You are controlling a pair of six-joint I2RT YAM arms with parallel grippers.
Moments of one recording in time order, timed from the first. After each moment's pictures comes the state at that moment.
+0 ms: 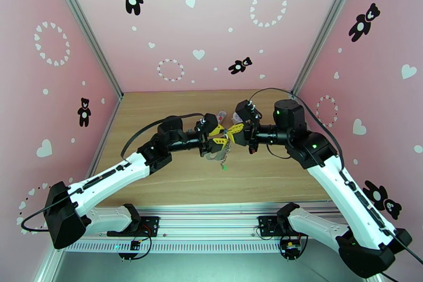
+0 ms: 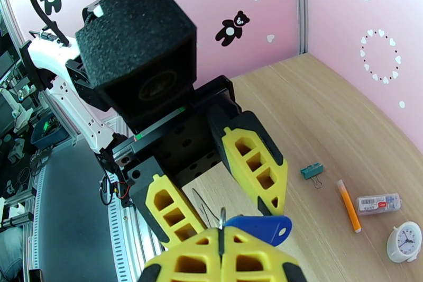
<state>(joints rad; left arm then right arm) -0.82 1.27 1.01 0.18 0.51 0.10 0.50 1.05 1.29 -0.68 -0.75 -0.15</state>
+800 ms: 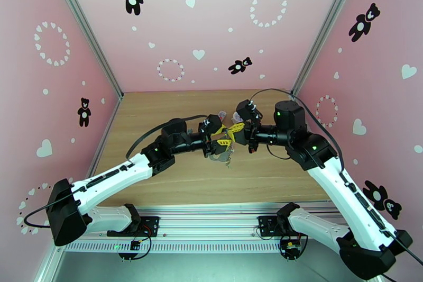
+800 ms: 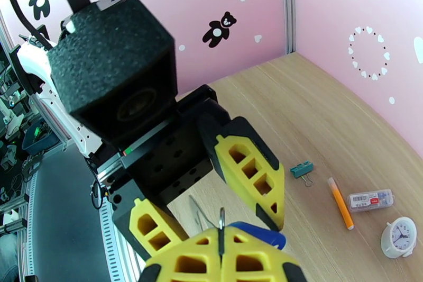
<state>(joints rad) -0.86 1.29 1.00 0.20 0.41 0.10 0.50 1.03 1.27 -0.66 -0.70 -0.14</state>
